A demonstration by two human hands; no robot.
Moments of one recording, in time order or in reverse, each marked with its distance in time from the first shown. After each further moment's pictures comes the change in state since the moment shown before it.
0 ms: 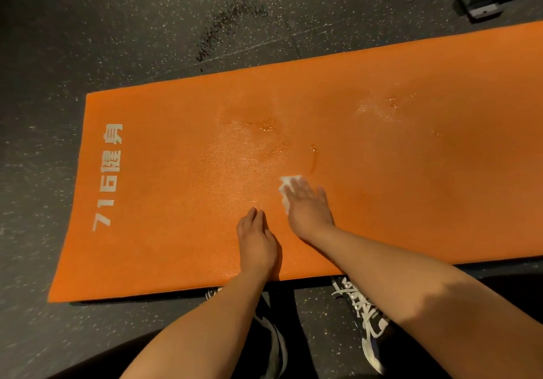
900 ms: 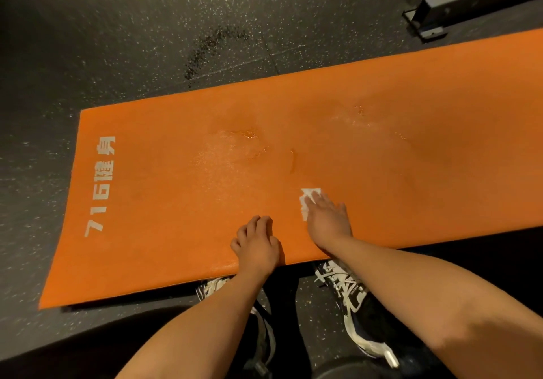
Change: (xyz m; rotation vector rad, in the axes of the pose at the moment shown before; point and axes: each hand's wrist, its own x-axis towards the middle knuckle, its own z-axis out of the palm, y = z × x) left_hand -0.040 0.030 -0.002 0.276 -0.170 0.008; right_hand -0.076 0.055 -0.006 0.017 0.010 0.206
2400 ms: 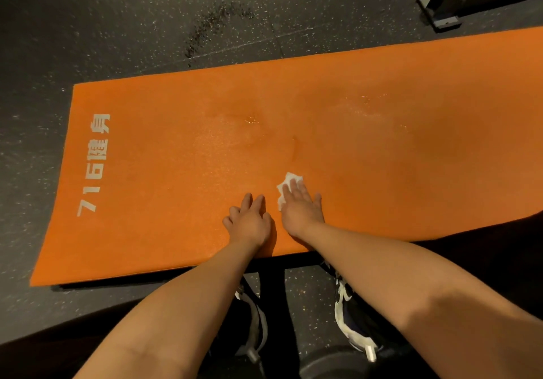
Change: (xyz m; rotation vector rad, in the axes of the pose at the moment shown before) left_hand 0.026 0.001 -0.019 0.059 -0.139 -0.053; right_hand 0.017 -0.054 0.005 0.007 -0.139 -0.037
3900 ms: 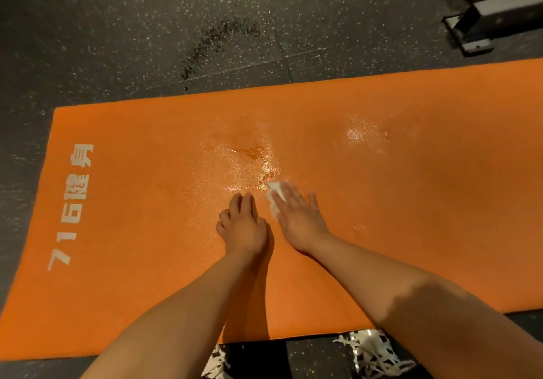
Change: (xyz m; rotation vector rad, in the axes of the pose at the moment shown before) left_hand 0.117 0.019 -0.032 -0.130 0.221 -0.053; right_hand 0.114 0.012 -0.037 -0.027 0.183 -0.243
